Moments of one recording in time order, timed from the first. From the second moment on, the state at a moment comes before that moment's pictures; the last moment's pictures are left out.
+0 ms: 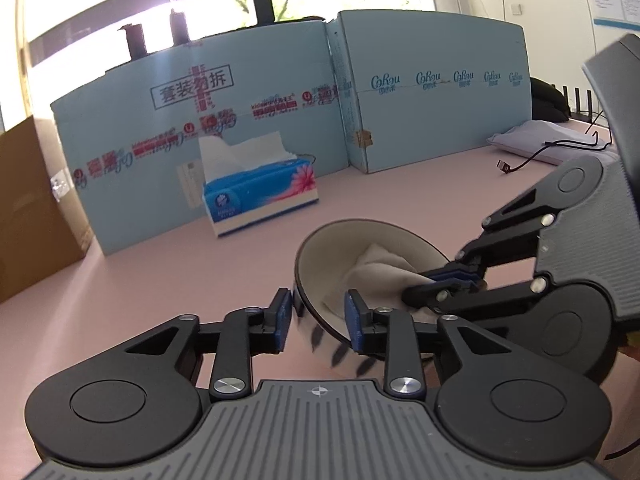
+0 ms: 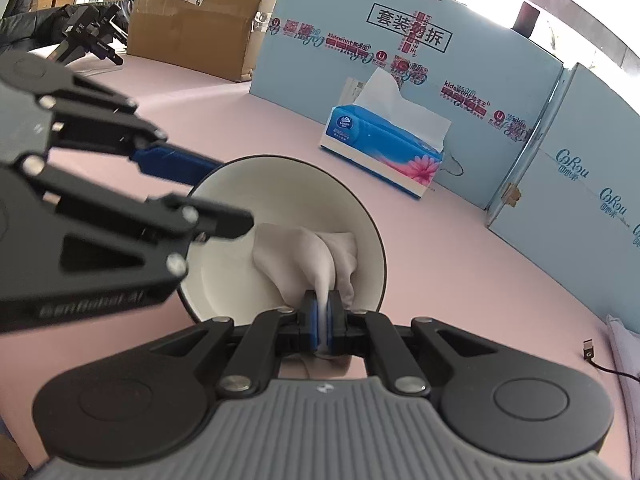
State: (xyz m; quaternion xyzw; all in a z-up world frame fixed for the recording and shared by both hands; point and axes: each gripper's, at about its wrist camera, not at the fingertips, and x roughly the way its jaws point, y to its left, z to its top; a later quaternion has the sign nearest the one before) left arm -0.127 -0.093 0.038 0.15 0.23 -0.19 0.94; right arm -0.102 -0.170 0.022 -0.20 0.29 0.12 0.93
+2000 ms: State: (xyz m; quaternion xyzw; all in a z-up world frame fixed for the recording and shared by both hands) left arm -0.109 -0.114 0.041 0.25 0.19 -0.20 0.93; right arm -0.108 -0.179 0.022 -0.22 0.31 0.16 0.91
